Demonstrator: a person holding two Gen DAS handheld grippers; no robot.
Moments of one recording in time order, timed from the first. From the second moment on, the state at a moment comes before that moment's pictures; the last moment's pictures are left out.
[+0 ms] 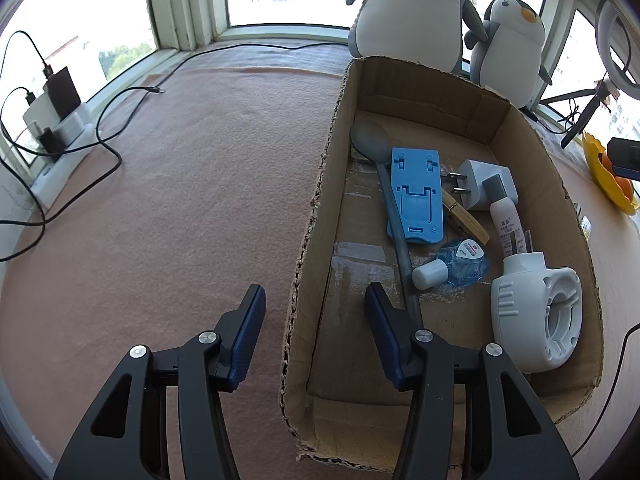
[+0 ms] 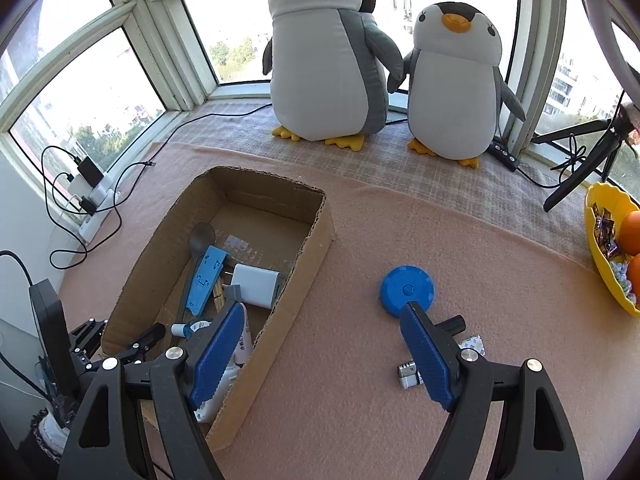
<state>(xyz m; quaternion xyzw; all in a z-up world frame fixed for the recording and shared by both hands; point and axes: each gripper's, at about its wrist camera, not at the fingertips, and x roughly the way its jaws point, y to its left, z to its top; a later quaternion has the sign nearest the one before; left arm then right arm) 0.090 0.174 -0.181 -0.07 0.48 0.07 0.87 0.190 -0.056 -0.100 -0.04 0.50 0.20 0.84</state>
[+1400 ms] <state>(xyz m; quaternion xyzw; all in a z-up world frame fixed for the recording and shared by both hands) 0.090 0.176 -0.181 -0.07 0.48 0.07 0.87 0.230 -0.163 -0.193 0.14 0.63 0.05 0.76</state>
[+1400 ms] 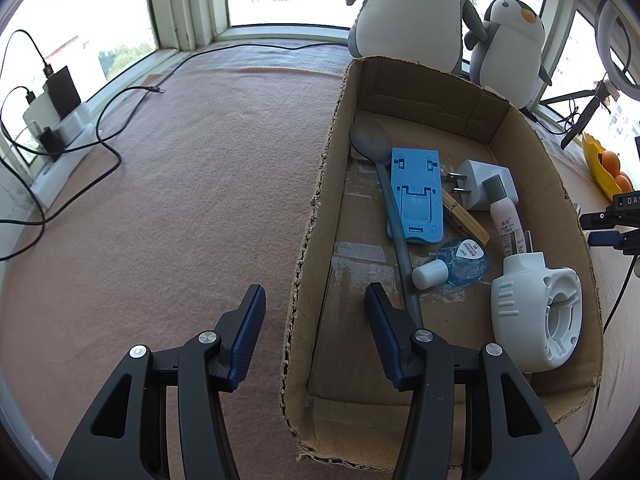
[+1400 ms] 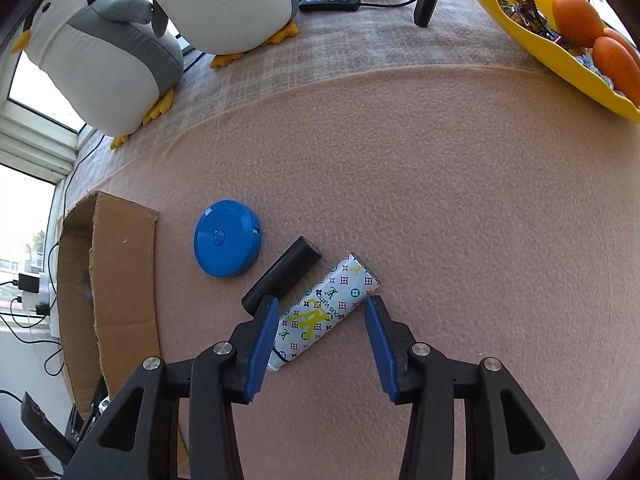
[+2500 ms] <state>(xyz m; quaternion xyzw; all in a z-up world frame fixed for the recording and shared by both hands) 0.089 0.175 -0.181 -0.07 0.48 0.07 0.87 0.202 -0.153 -0.193 -0.02 0.62 0.06 0.78</state>
